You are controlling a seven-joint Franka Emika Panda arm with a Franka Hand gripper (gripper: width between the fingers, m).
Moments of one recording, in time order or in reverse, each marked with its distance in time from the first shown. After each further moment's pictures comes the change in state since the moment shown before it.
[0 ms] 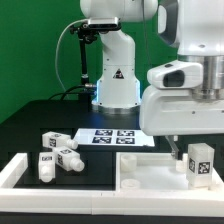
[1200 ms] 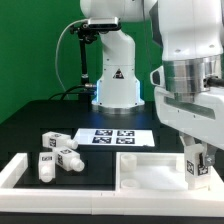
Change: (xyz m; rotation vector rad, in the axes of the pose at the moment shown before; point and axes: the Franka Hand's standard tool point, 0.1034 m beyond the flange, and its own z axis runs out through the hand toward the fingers) arm 0.002 0.004 0.002 0.104 -0.056 1.351
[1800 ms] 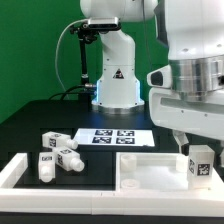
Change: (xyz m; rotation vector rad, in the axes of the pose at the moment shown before) arm -0.007 -0.005 -0.004 -0.018 0.009 -0.544
